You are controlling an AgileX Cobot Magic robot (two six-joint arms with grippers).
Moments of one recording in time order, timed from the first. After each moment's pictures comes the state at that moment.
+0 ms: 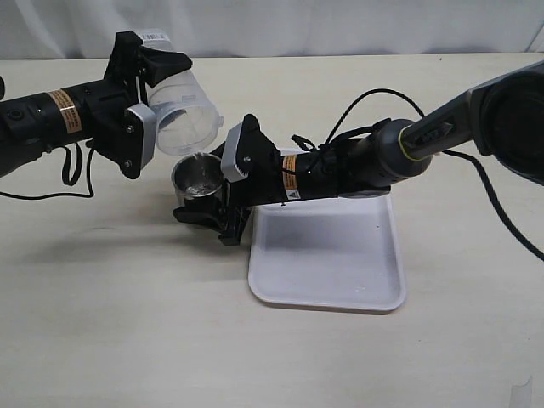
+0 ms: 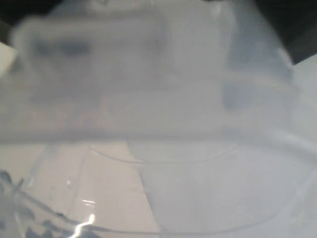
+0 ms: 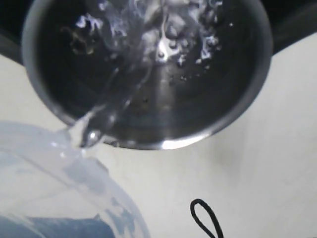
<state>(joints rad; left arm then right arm) -0.16 1.95 -0.86 0.82 -0.89 1.29 0.47 2.33 -1.25 -1.18 -0.93 0.49</state>
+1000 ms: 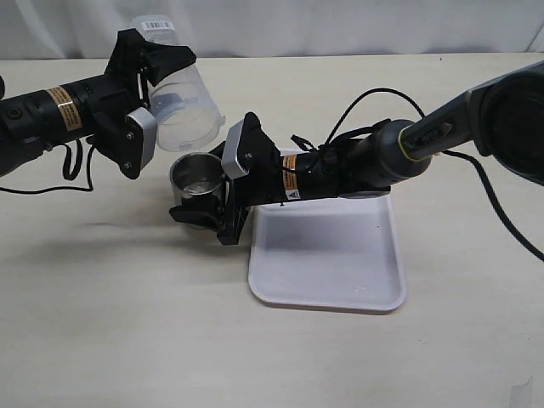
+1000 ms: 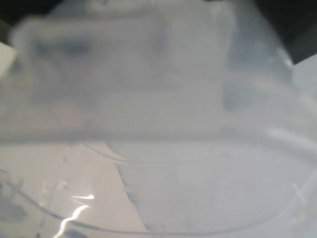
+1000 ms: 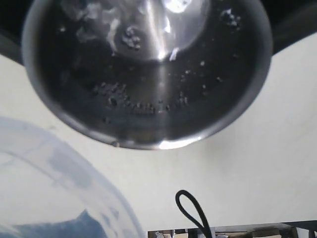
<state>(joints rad) -0.16 1.95 -0.86 0.82 -0.95 1.40 0.47 2.33 -1.25 -1.18 -0.97 0.52</state>
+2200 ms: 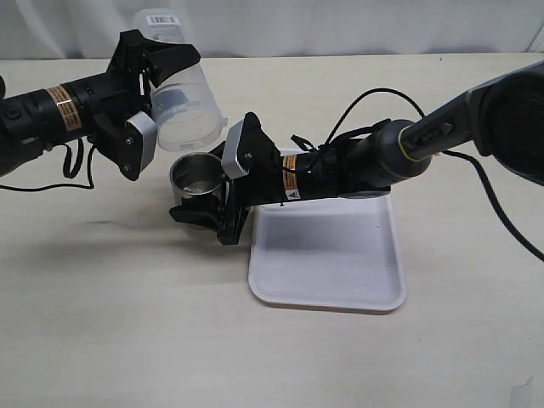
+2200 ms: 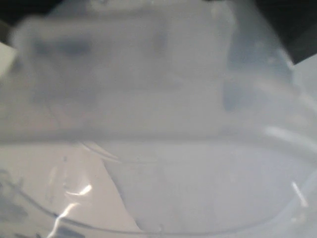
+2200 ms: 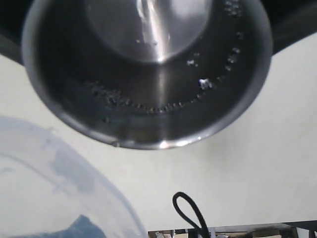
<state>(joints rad) -0.16 1.95 -0.86 0.85 -1.00 1.45 0.47 2.33 -1.25 -1.18 -0.97 0.52</state>
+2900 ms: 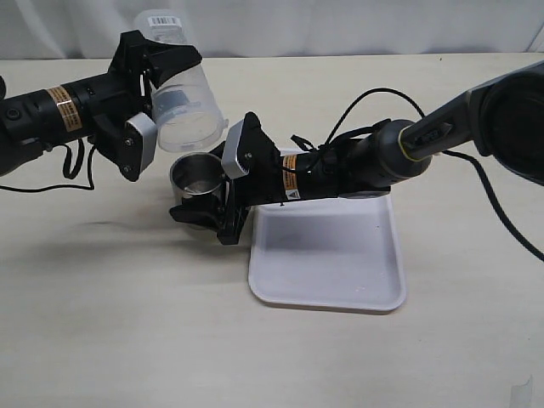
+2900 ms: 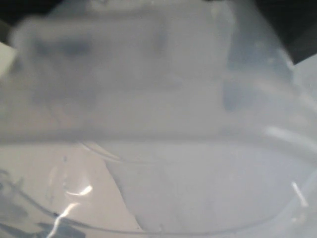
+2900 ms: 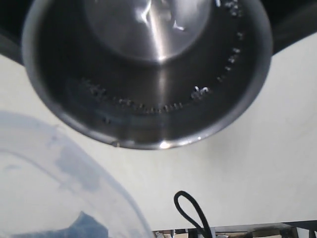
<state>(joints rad) -0.16 1.95 -0.86 0.86 -1.00 1.44 0.47 2.33 -1.25 -1.18 -0.97 0.52</state>
